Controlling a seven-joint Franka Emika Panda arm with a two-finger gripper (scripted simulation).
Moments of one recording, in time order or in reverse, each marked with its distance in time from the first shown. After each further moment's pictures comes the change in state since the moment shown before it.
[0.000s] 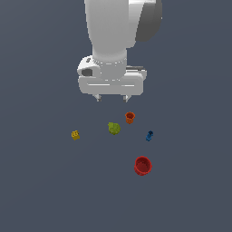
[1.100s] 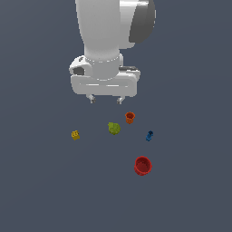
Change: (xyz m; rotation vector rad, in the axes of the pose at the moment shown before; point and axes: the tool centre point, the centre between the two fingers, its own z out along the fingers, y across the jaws) arm 0.011 0.021 -0.003 -0.013 0.056 0.018
